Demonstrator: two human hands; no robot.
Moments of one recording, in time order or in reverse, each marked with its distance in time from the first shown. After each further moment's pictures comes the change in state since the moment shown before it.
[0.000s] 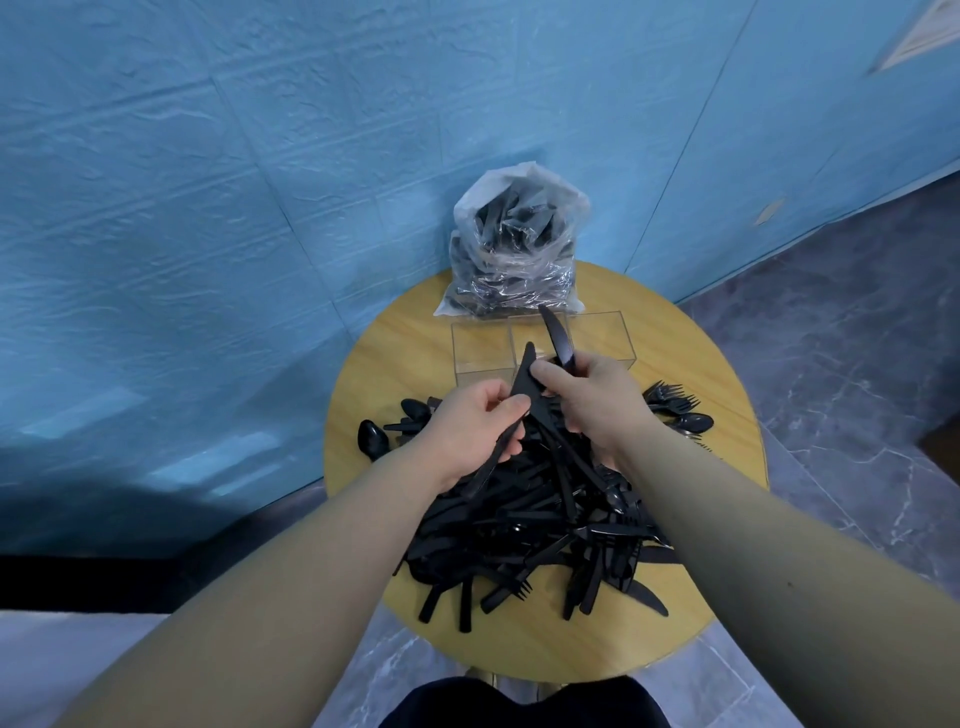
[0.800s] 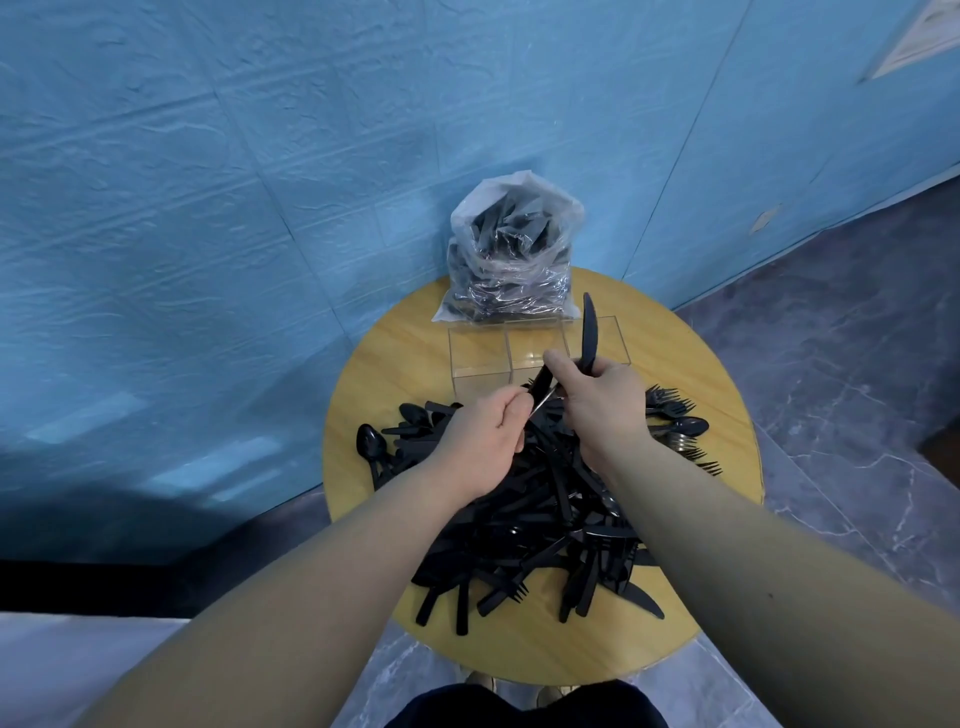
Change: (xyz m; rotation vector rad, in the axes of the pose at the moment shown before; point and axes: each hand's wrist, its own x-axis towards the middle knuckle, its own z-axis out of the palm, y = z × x) left_hand -0.007 0.000 0.017 0.361 0.041 0.204; right_hand 0.002 0.005 0.005 0.042 0.298 0.002
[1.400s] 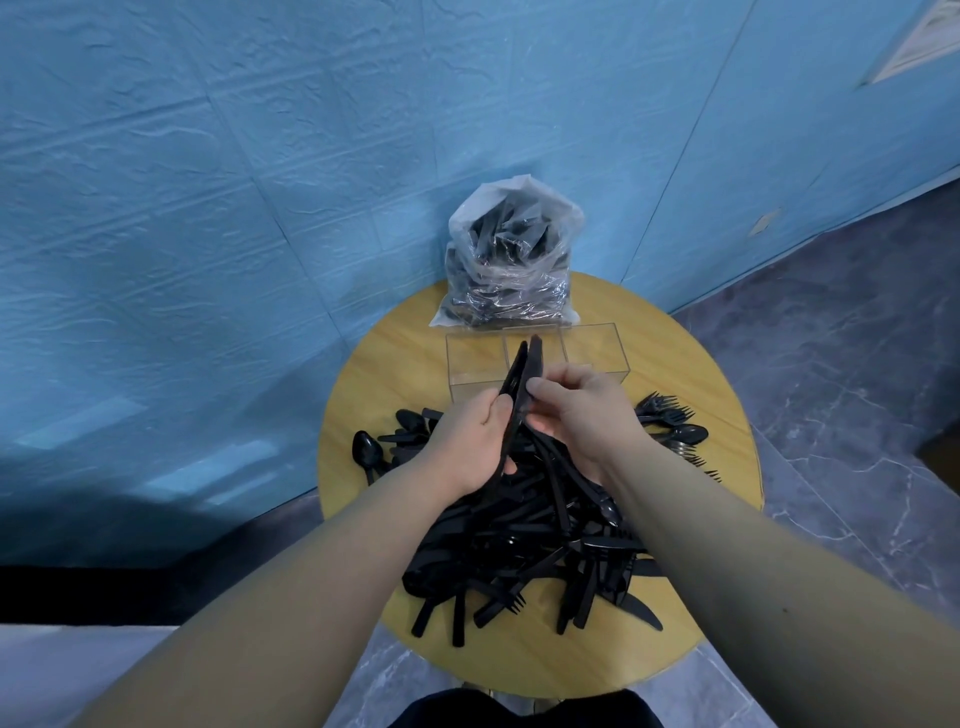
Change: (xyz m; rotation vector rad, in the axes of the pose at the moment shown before) left_hand 0.010 -0.003 -0.008 -0.113 0.019 -0.086; right_hand -0.006 -0.010 0.000 0.197 -0.317 0.106
